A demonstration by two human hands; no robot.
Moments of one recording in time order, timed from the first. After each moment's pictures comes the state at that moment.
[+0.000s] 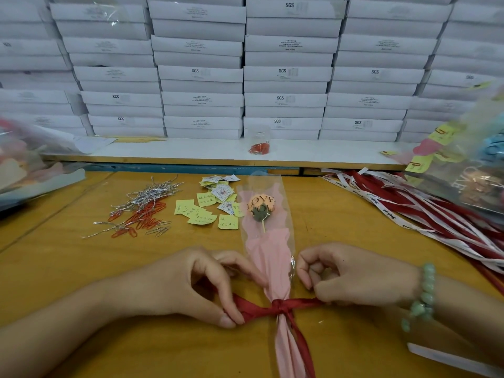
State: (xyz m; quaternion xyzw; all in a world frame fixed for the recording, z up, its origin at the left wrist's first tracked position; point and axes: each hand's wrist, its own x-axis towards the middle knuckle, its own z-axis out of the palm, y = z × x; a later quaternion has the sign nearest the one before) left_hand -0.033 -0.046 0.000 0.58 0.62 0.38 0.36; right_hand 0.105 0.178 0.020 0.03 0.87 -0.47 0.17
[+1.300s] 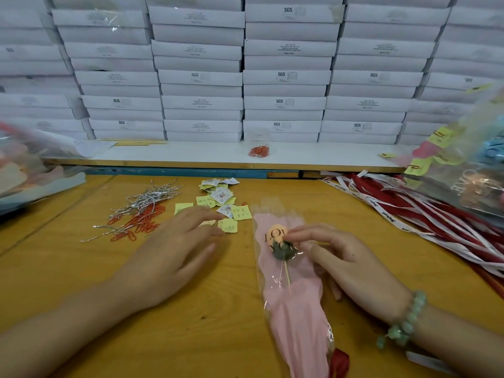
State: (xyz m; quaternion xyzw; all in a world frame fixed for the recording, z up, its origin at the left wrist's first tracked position) left_hand -0.054 -0.052 -0.010 0.51 0.84 0.16 -0.09; right_hand 0.107 0.174 -0.006 0.07 0.85 -0.50 -0.16
